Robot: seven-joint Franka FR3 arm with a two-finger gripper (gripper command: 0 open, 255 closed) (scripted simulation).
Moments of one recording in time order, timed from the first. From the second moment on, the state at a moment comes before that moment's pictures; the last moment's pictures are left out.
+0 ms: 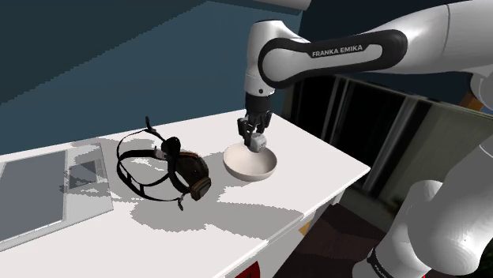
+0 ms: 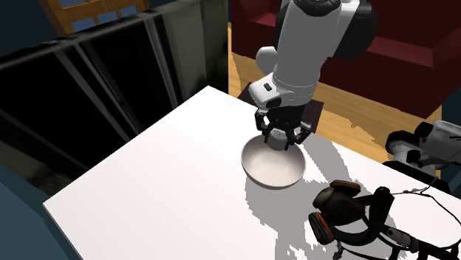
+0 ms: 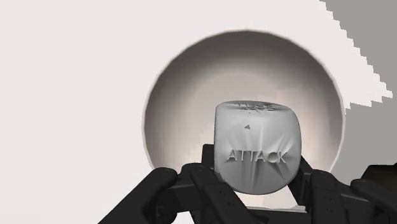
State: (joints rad) arm 0.16 -0.15 0.08 -2.01 0.01 1.84 0.23
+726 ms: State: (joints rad) arm 0.16 -0.12 0.08 -2.11 0.01 1.97 0.23
